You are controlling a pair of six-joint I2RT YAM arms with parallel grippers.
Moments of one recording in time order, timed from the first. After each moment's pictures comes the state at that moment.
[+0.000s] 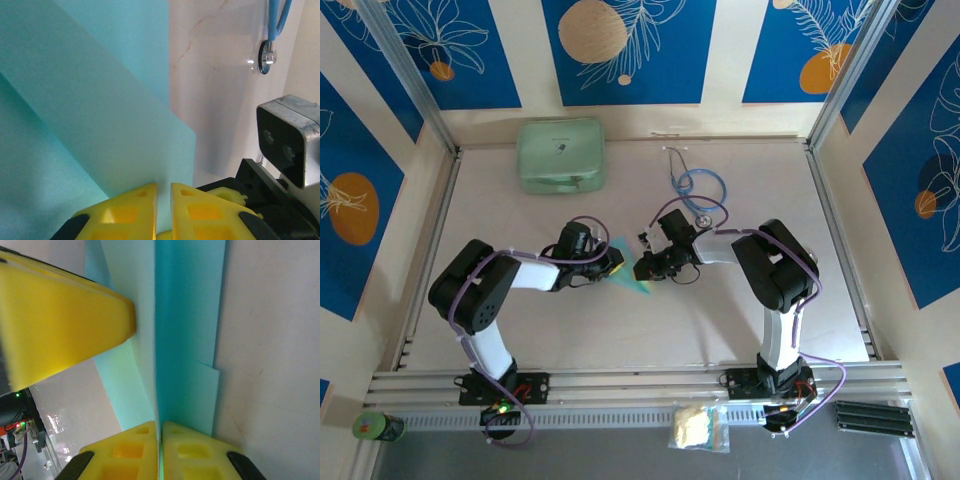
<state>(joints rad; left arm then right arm) -0.52 1.76 0.67 0.38 0.46 -1.11 0.57 1.92 0.99 -0.18 -0.71 0.39</state>
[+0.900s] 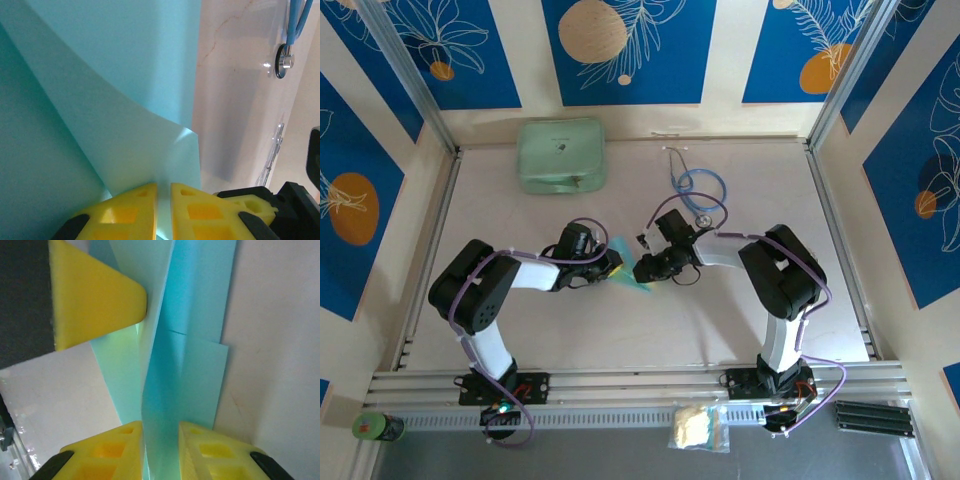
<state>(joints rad) -0.52 1.76 0.68 0.34 0.44 -1.12 0.61 1.85 0.99 -0.26 -0.58 0.30</state>
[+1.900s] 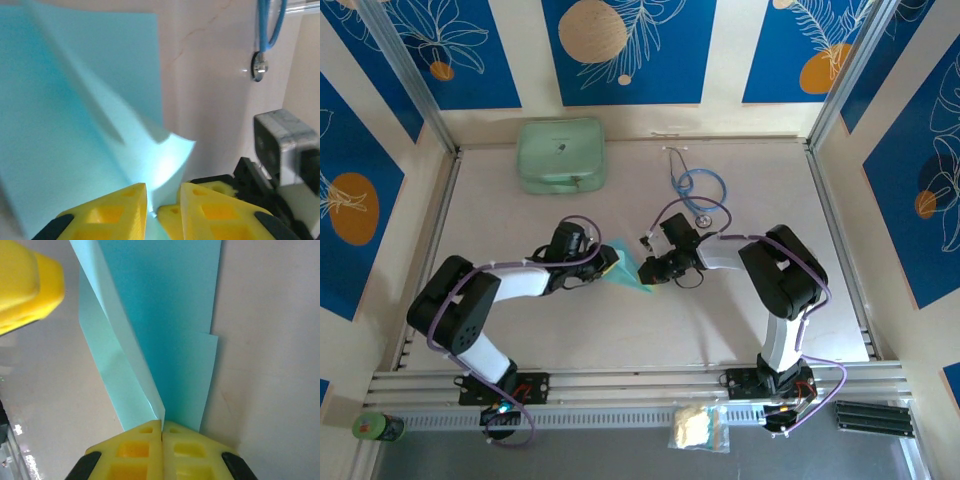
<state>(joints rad) -0.52 1.60 0.63 0.26 0.39 -1.11 0.57 1.85 0.92 -0.16 -0.62 0.29</state>
